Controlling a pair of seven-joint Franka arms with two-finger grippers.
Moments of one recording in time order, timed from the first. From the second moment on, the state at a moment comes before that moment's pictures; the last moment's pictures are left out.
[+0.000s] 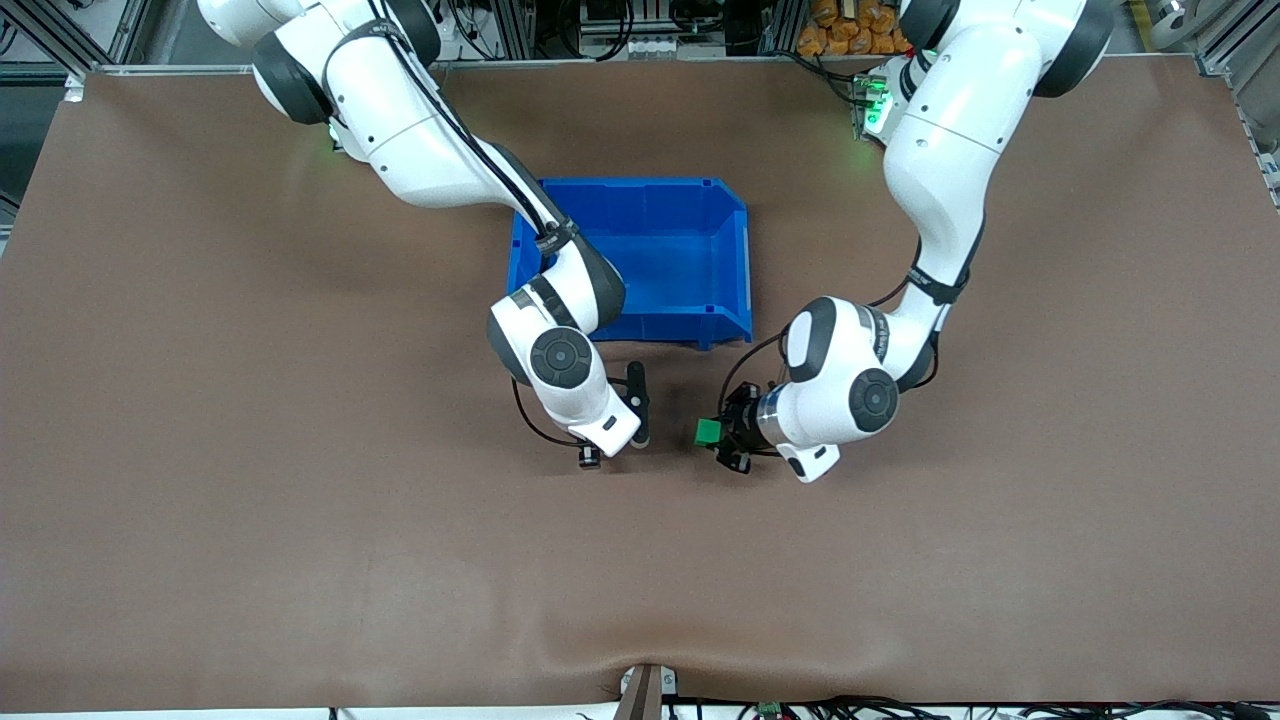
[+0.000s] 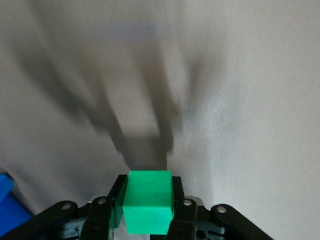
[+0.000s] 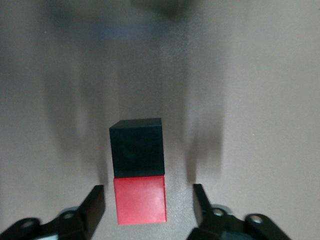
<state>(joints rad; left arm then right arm) -0.43 0.83 -0.09 -1.46 -0.50 2.32 -1.54 0.64 0.96 -0.03 -1.21 0.02 2.21 -1.03</state>
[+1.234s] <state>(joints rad) -0.57 0.90 -0.09 -1.42 -0.50 2.53 -1.88 0.24 0.64 -0.06 -1.23 0.06 1.91 -0.91</state>
